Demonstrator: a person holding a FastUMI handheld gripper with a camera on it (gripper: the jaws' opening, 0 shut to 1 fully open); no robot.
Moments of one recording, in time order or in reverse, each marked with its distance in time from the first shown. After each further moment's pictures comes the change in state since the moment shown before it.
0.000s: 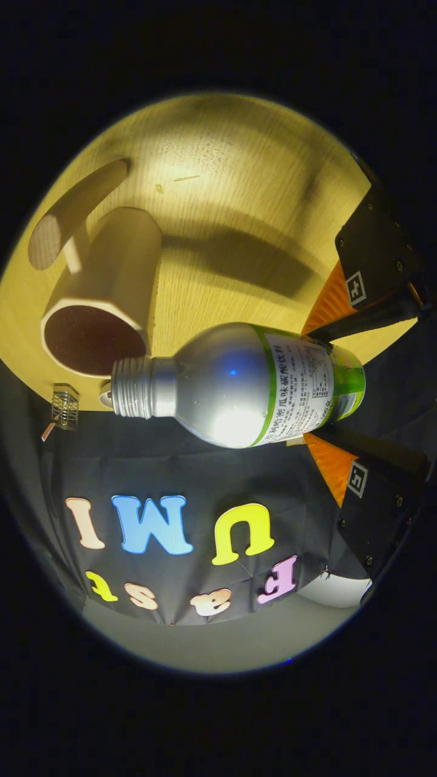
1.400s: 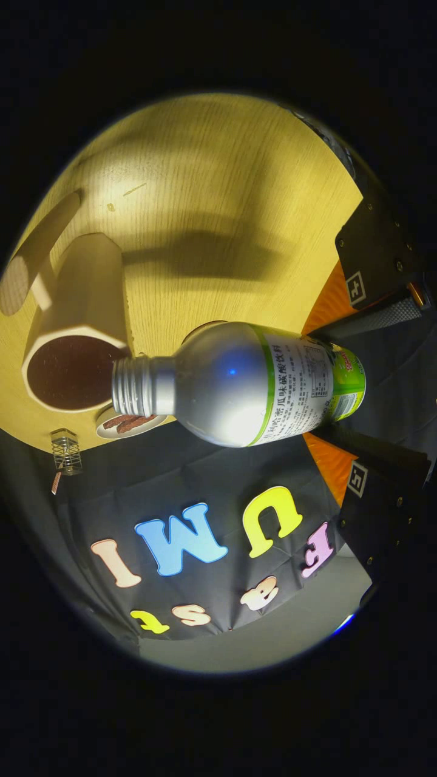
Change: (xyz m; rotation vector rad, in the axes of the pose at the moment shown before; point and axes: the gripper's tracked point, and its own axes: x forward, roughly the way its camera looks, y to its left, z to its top) arm 0.002 0.024 0.005 0.252 0.061 0.018
